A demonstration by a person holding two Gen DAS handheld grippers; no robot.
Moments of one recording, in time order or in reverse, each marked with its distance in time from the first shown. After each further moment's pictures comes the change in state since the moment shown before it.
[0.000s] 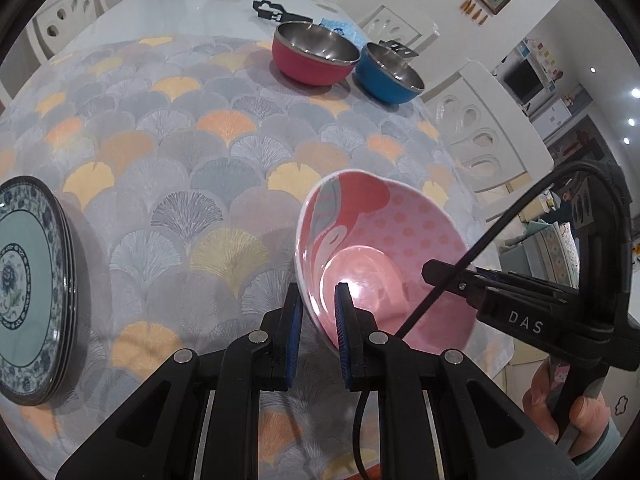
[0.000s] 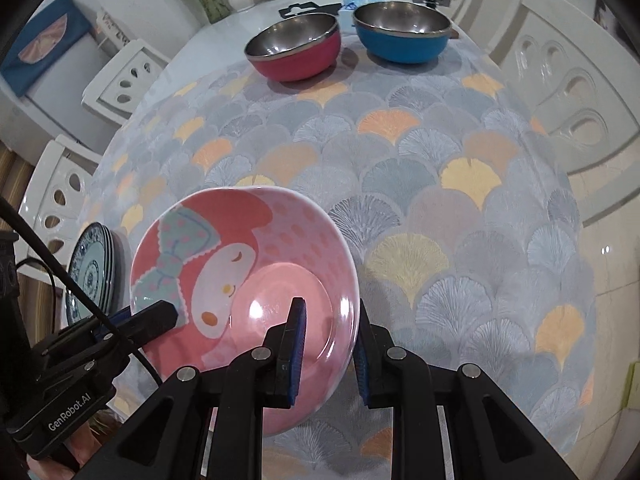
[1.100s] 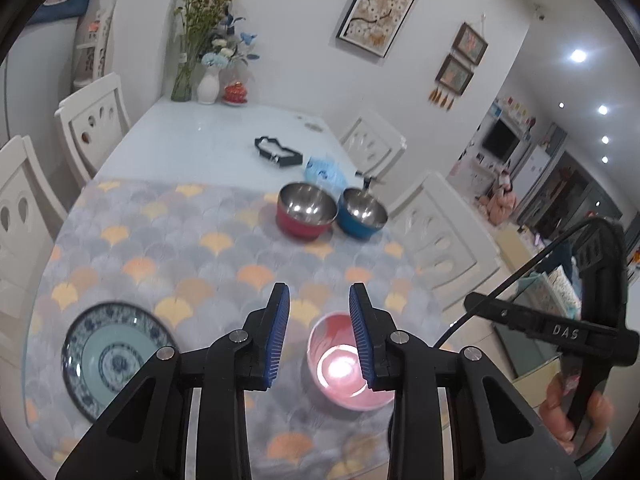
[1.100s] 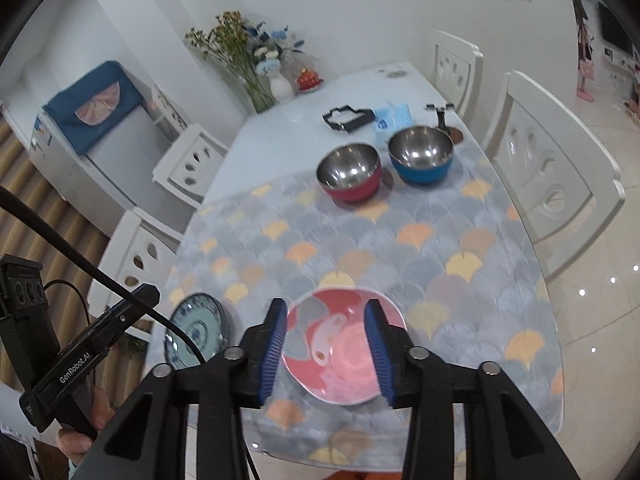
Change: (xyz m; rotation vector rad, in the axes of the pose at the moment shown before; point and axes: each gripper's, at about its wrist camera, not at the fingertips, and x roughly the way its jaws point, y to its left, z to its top) left arm -0.166 -0.010 0.045 0.062 -0.357 -0.005; right arm -0.162 0.037 0.006 0.017 -0.280 0.150
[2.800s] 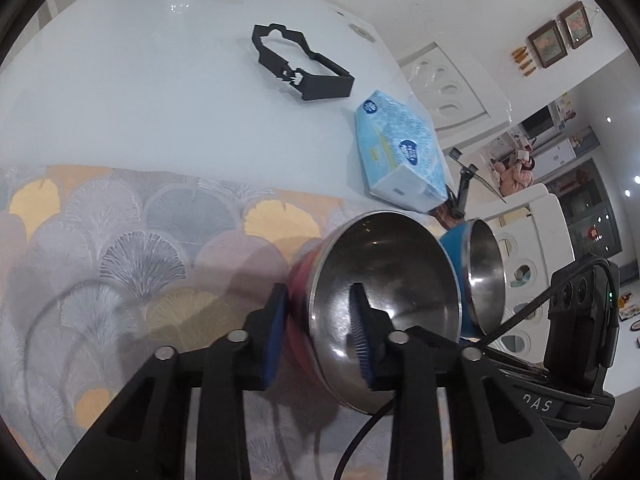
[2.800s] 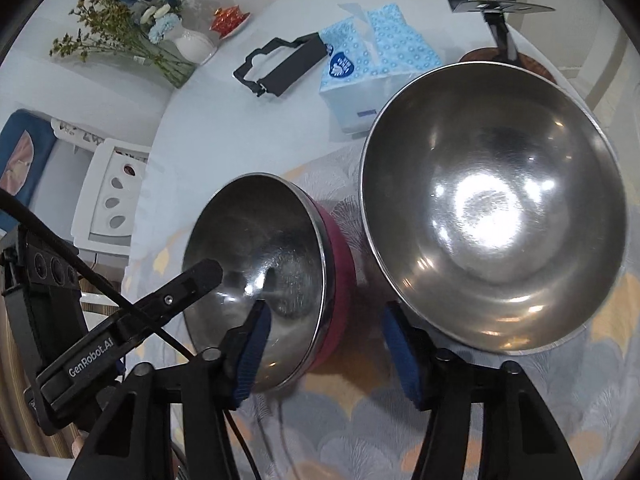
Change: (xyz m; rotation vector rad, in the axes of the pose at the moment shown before) left arm 0.363 0.090 0.116 -0.192 0.384 -0.047; right arm 0.316 -0.115 0.176 0.214 0.295 0.056
